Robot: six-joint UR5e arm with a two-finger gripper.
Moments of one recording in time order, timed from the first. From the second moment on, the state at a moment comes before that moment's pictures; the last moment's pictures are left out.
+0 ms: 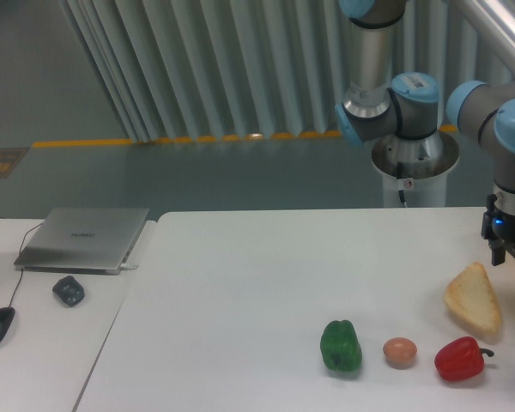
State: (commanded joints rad) arm 2.53 -1.88 -1.49 -1.23 1.58 1.52
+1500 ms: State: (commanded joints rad) arm 2.67 -1.91 -1.50 -1.17 1.67 2.09
